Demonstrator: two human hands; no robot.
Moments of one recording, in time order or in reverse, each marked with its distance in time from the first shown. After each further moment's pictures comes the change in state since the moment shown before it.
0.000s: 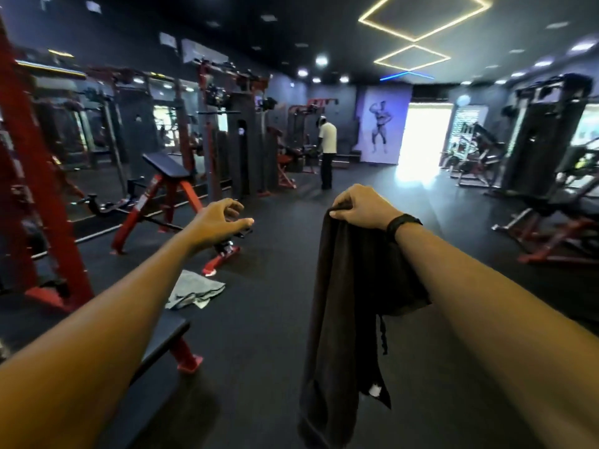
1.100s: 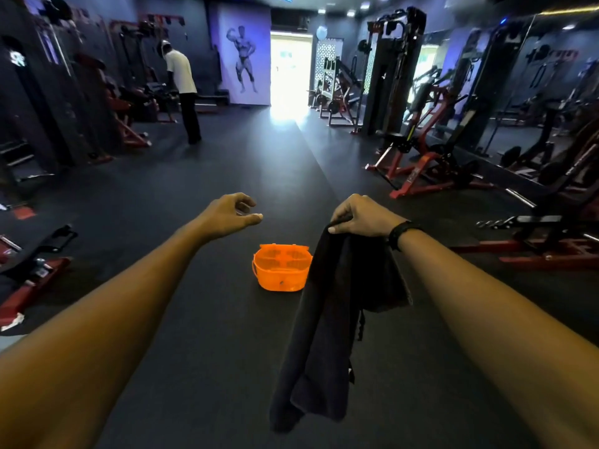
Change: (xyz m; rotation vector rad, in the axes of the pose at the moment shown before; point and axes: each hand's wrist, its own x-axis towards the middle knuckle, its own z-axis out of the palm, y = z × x) left_hand 0.524 0.045 0.433 -0.082 -0.521 0.274; right_hand 0.228 0.497 0.046 -0.035 -0.116 0.368
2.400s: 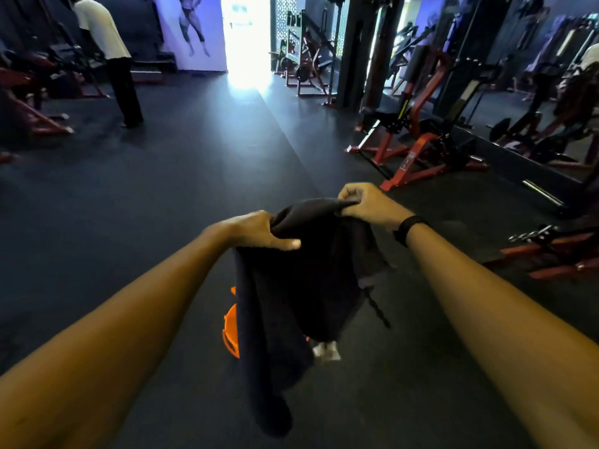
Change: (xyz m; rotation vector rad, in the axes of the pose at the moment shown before) left_hand 0.672 -0.128 0.063 0.193 -0.498 0.047; right_hand 0.559 0.347 -0.019 0.437 0.180 0.267
